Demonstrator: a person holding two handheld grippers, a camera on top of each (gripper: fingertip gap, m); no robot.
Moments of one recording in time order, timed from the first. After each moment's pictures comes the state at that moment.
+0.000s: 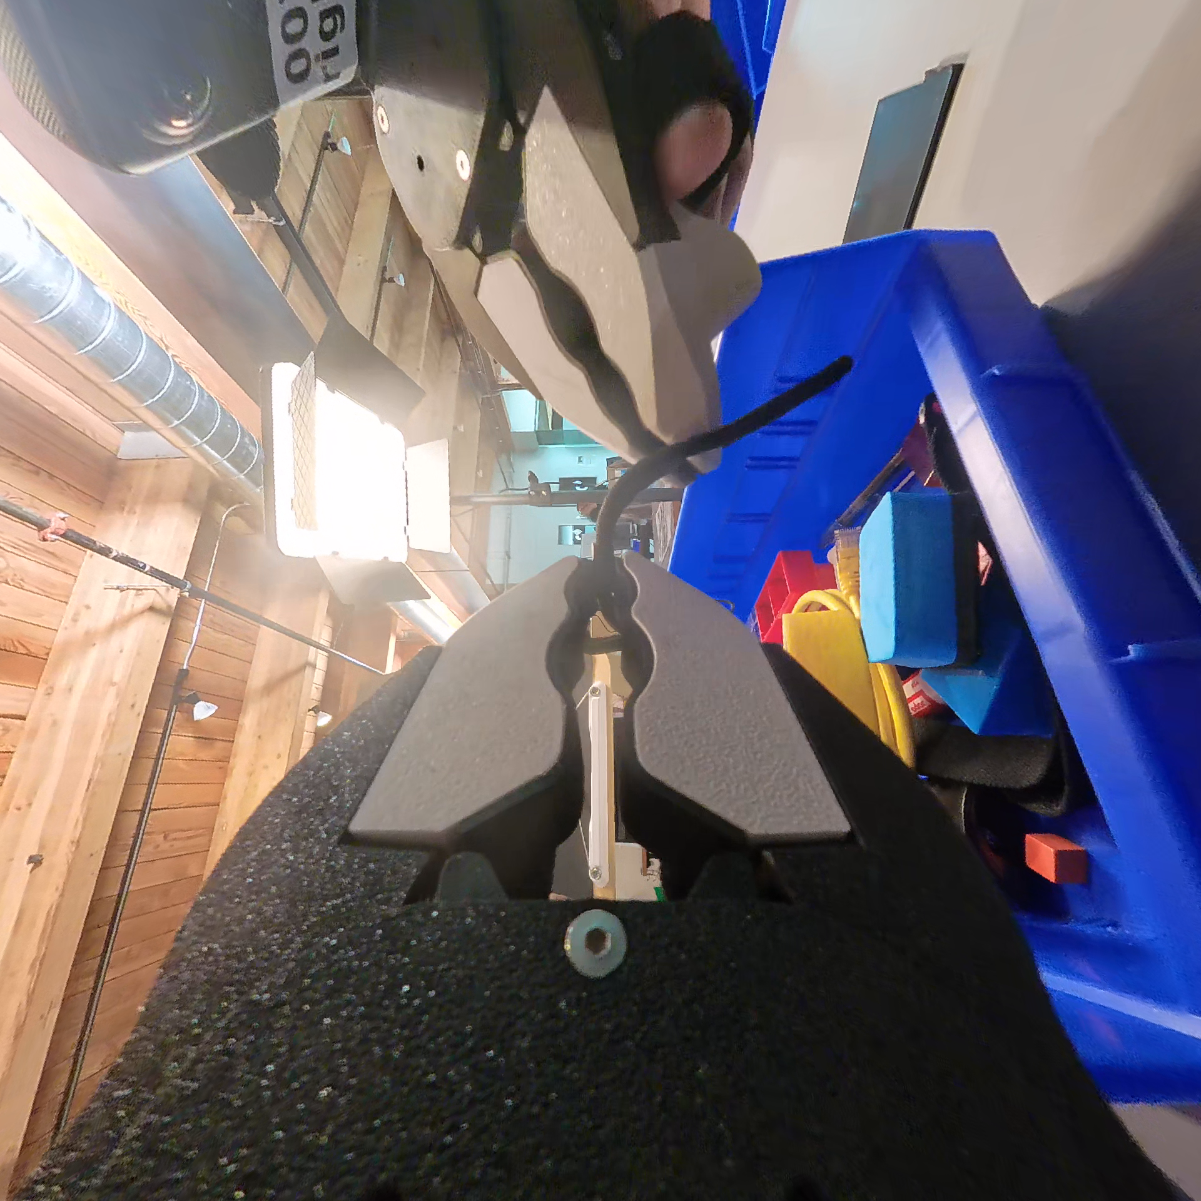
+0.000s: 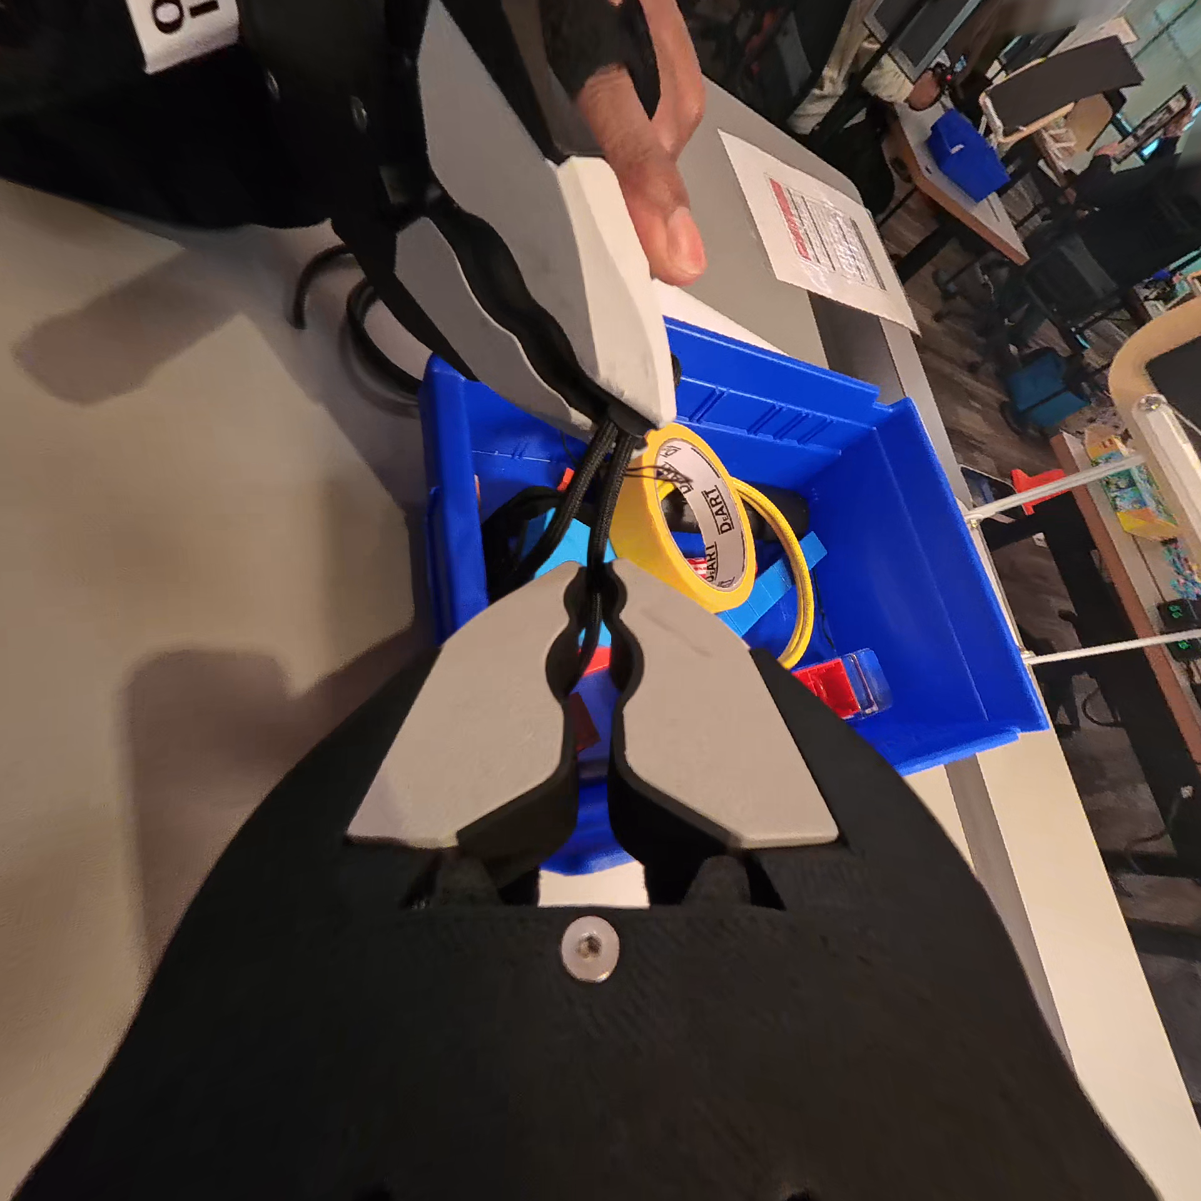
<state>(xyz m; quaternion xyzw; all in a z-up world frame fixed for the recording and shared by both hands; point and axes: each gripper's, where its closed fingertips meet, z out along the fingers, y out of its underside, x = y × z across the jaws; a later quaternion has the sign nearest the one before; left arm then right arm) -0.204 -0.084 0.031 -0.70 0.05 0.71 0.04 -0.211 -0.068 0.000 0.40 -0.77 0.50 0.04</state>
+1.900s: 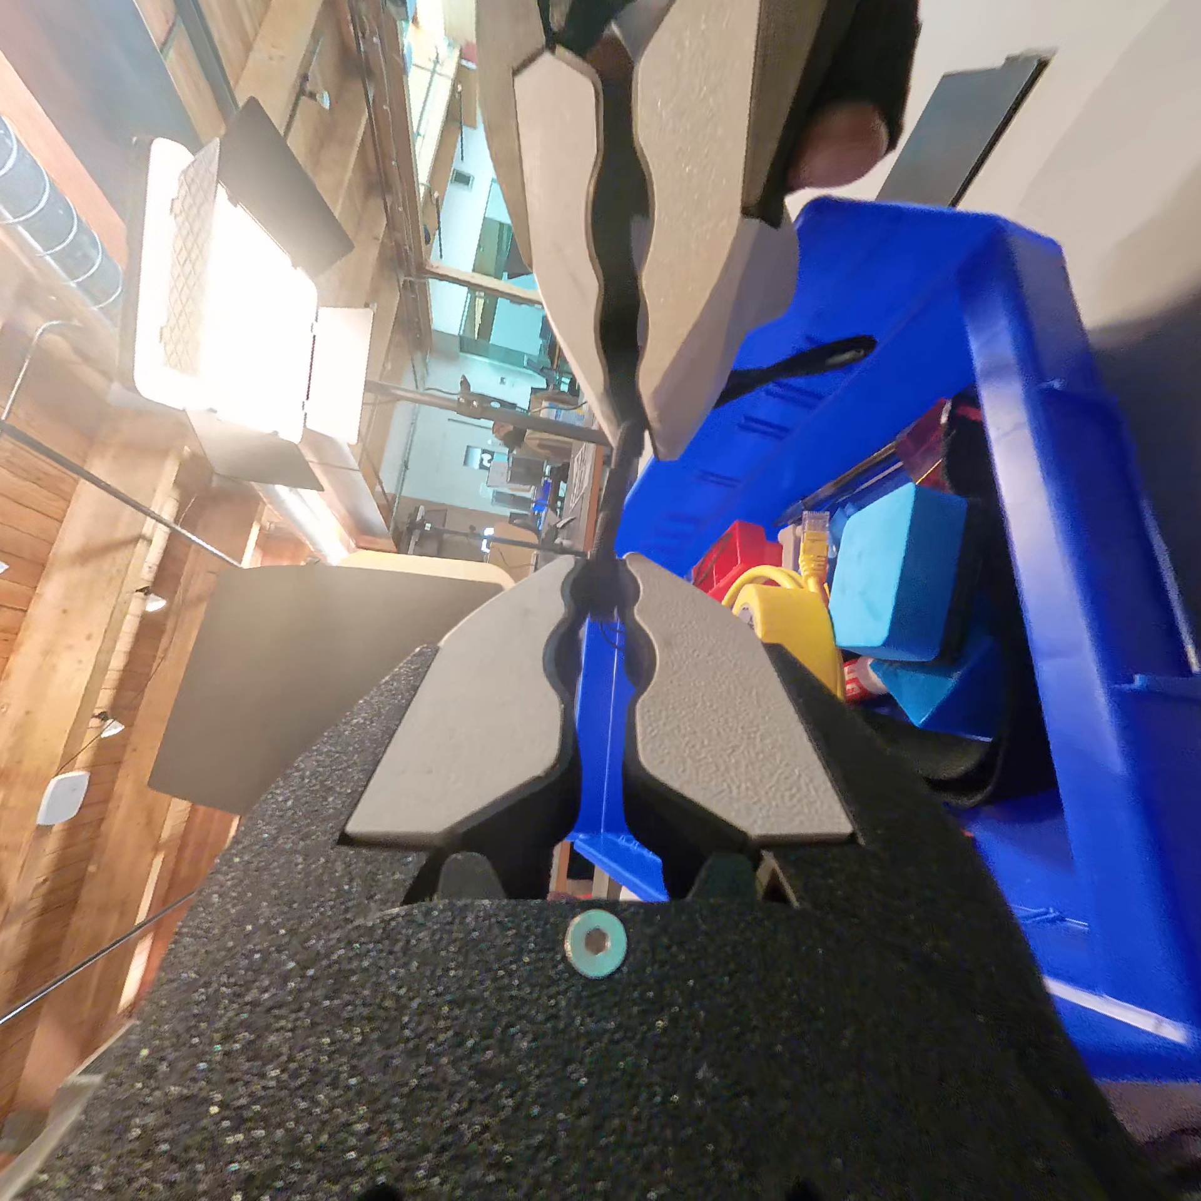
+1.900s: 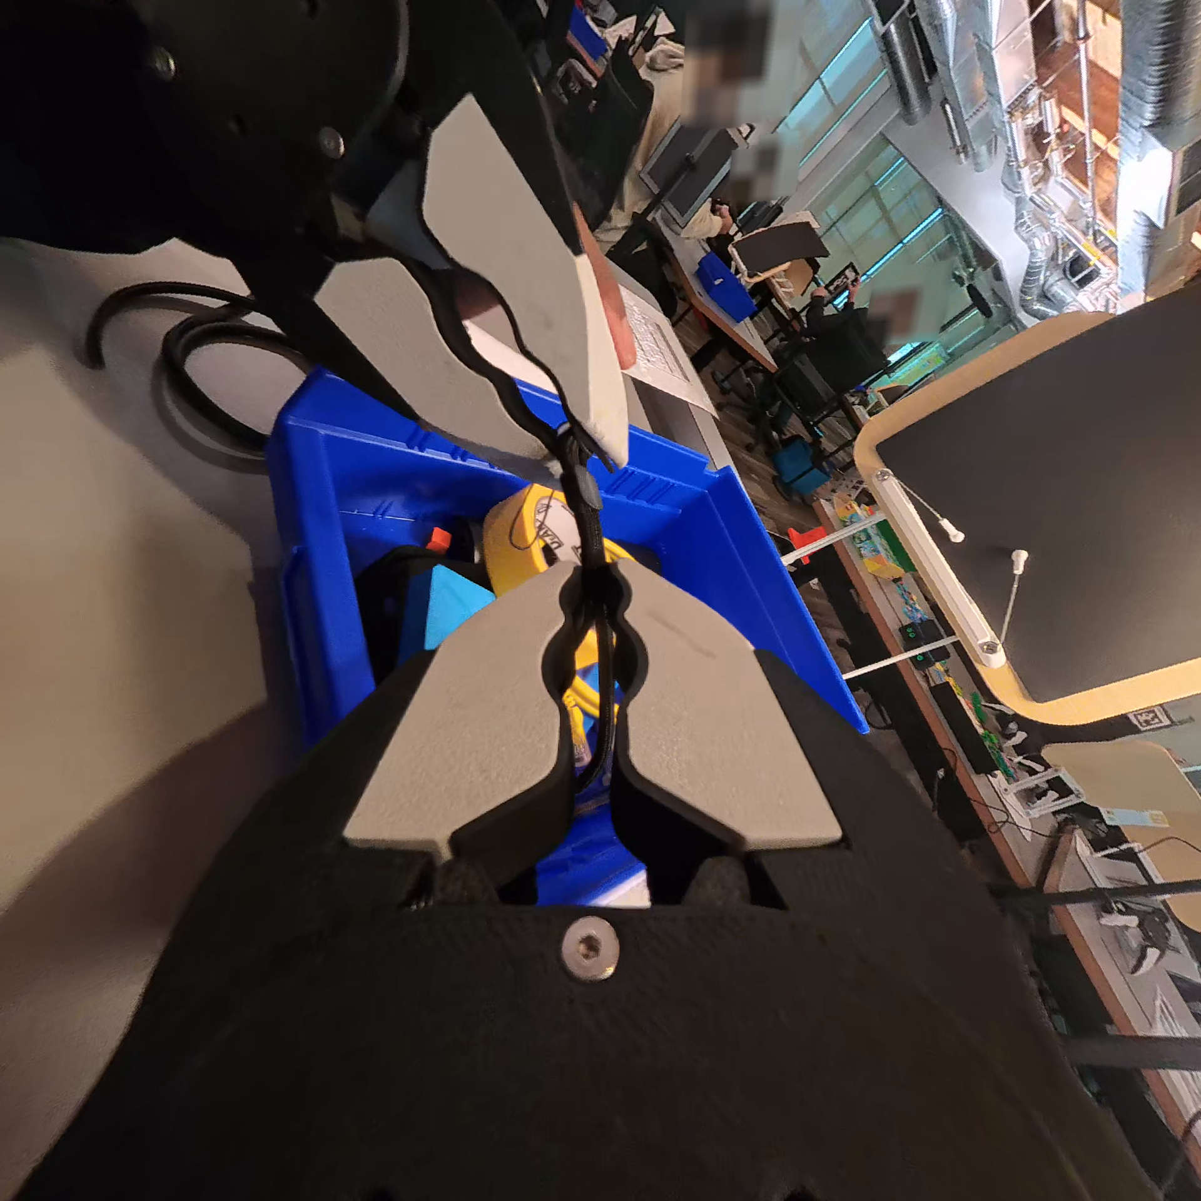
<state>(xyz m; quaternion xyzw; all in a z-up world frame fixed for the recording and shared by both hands) -0.212 -0.109 0.029 -0.73 -0.09 0.67 0.09 -0.219 -0.088 0.022 0.36 -0.70 0.59 0.16</state>
